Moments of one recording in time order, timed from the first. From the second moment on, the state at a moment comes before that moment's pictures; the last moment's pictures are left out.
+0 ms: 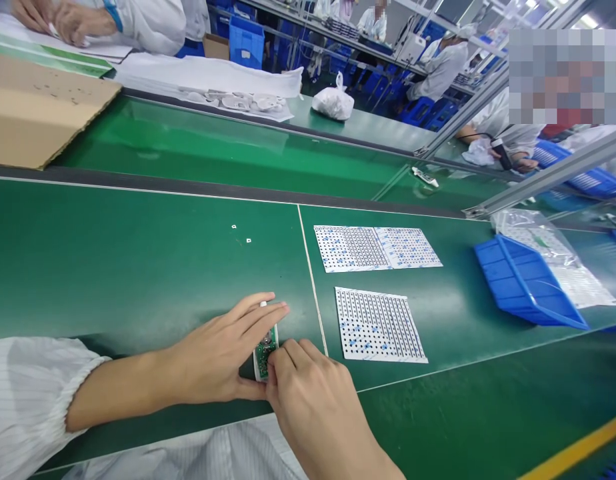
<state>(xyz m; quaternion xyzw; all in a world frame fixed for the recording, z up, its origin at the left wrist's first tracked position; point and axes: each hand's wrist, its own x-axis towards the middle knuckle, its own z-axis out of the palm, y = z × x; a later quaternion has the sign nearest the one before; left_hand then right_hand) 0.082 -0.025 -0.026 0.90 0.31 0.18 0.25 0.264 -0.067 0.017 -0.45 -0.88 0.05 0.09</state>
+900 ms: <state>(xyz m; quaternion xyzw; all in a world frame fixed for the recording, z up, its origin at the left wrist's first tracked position) 0.049 -0.049 -0.033 0.88 0.41 0.17 0.16 0.286 -0.027 0.021 -0.42 -0.87 0.26 0.03</state>
